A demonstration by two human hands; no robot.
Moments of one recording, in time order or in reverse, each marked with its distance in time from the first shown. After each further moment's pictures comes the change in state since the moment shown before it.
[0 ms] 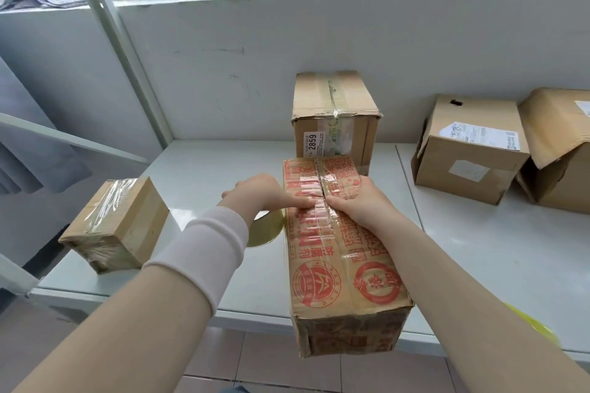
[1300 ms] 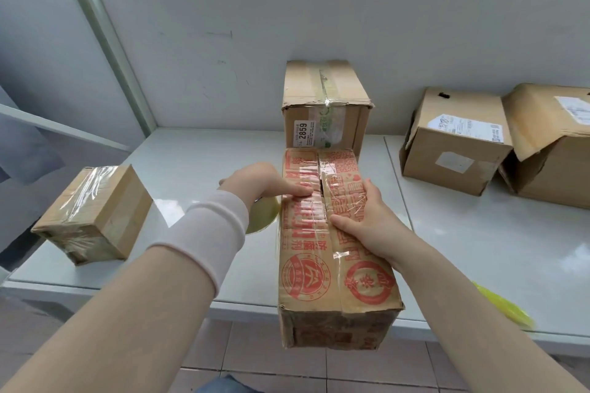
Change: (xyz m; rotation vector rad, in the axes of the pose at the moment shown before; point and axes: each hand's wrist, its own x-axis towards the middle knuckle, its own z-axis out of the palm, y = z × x) left_hand 0.005 0.012 0.006 0.000 -0.058 0.006; right_hand -0.059 0.020 -0.008 0.154 -0.054 -0.072
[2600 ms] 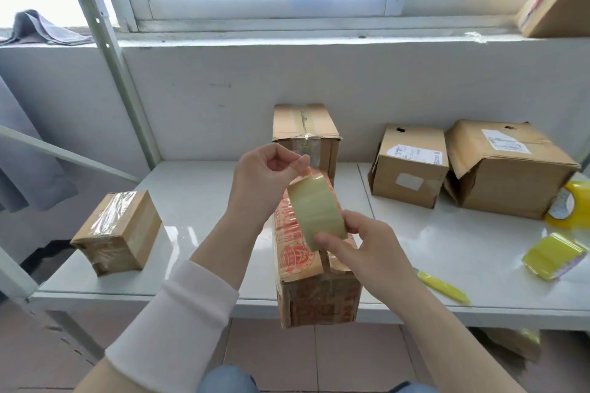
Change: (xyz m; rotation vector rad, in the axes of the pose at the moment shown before) left_hand -0.162 0.007 -0.003 -1.001 0.507 0.690; right_hand -0.144 -0.043 -0.012 0.049 0.145 -0.479
